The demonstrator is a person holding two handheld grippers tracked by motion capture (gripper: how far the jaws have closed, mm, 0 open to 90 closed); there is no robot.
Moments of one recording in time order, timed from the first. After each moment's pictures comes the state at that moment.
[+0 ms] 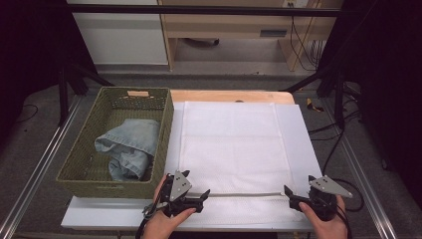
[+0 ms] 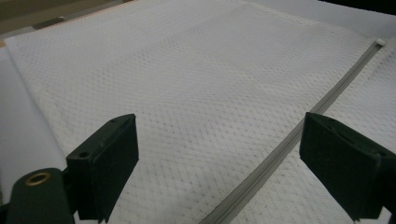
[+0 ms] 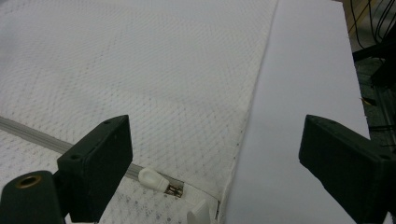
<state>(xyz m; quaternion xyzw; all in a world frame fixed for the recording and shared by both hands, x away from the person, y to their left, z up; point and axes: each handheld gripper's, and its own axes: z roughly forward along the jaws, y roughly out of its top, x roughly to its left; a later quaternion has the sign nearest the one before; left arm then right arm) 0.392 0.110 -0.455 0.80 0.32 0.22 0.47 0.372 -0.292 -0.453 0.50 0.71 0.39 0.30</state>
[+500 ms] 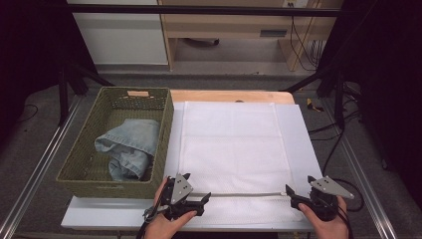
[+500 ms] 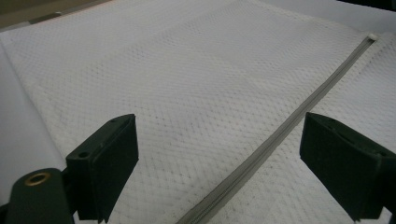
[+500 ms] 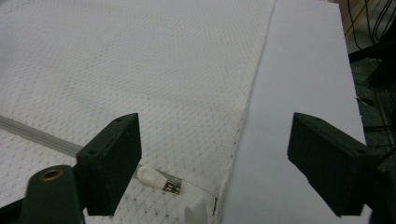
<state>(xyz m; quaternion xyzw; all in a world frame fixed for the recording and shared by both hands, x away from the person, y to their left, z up) 0.381 0.108 -0.454 0.80 0.32 0.22 0.46 0.369 -0.293 -0.452 0.50 0.71 0.39 0.30</state>
